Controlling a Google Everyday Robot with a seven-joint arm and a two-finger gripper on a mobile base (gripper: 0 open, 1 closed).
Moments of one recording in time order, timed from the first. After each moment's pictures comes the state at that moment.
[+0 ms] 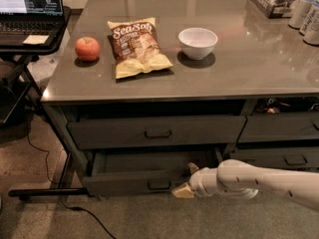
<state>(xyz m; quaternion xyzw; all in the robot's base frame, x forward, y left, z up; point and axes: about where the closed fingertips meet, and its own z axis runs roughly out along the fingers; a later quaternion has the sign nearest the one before) 0.506 -0.094 0.426 -0.45 0.82 0.19 0.30</state>
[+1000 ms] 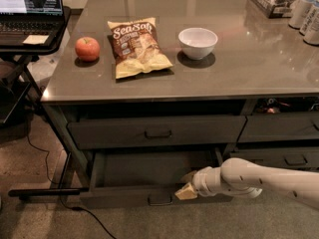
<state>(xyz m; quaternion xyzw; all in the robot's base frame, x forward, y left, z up) 0.507 -0.106 0.437 -0.45 0.82 0.19 0.30</state>
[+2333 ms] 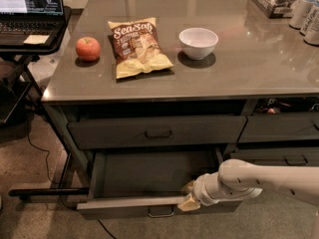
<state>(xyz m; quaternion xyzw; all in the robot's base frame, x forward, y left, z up) 0.457 -0.106 0.427 -0.54 0.79 0.20 0.22</state>
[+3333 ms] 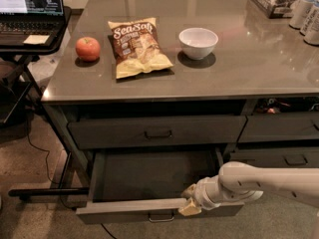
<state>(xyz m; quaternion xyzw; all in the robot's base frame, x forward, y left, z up) 0.442 -0.110 0.423 -0.55 0.79 0.20 0.21</state>
